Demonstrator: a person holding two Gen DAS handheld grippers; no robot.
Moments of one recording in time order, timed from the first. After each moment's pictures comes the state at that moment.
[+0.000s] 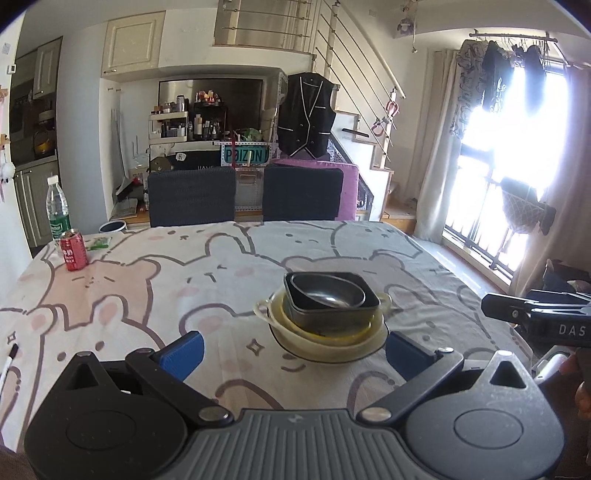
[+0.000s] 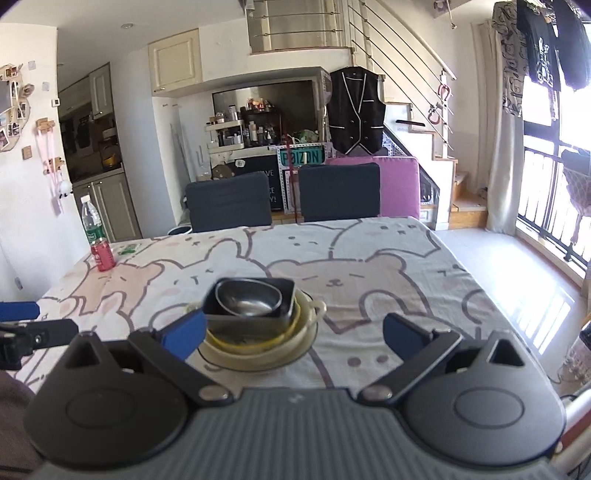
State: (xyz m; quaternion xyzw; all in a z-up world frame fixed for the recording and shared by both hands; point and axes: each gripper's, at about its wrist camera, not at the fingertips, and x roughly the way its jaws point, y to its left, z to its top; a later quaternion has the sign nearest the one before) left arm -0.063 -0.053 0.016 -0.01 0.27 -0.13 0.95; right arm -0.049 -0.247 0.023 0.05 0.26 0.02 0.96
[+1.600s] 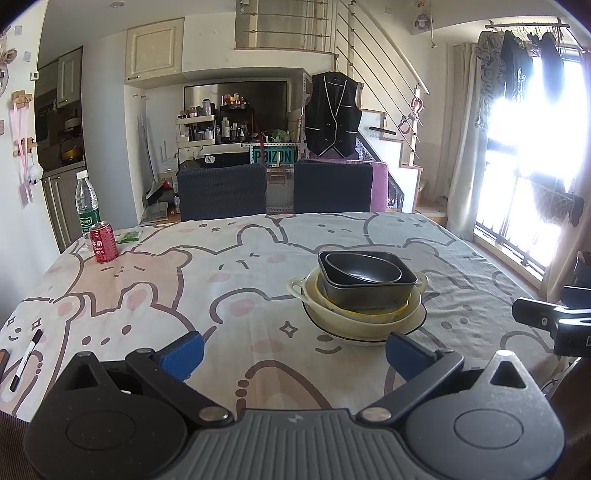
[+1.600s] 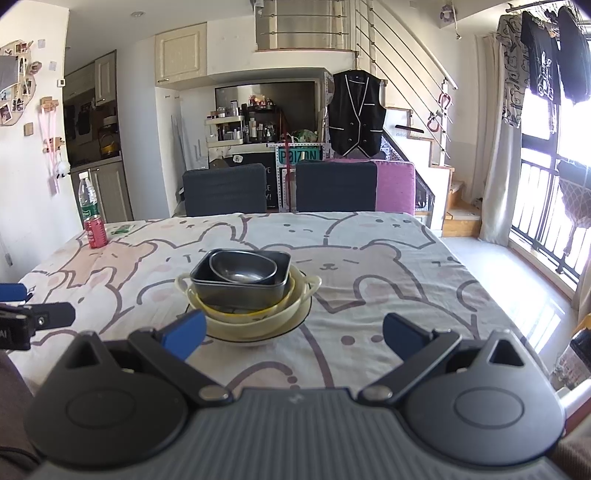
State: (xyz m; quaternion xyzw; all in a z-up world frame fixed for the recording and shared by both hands) left arm -0.079 -0.050 -0.018 0.02 0.26 -0.08 0.96; right arm -0.072 -0.240 -0.012 0.02 0.25 0.01 0.97
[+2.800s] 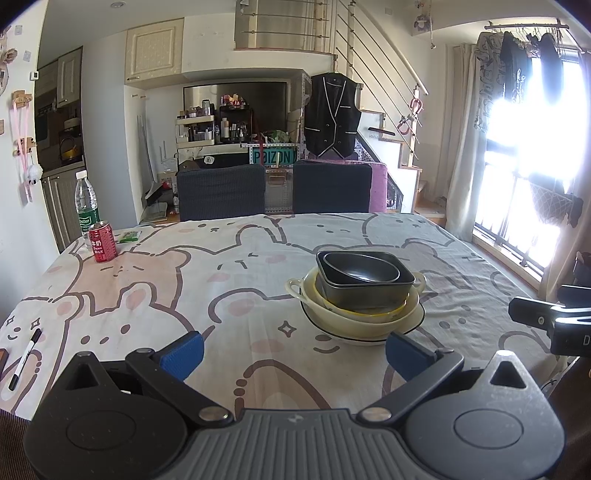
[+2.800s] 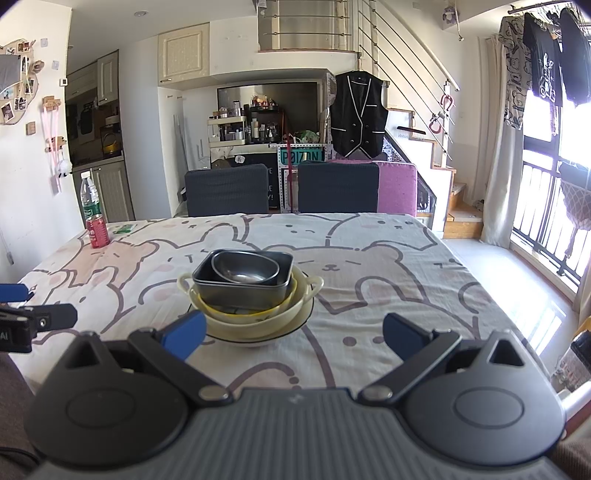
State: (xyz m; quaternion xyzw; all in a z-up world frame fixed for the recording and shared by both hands) left arm -0.079 -0.051 -0.018 0.02 0.26 -0.07 0.96; right arm -0.069 -0.244 -0.012 0.01 0.25 0.01 0.97
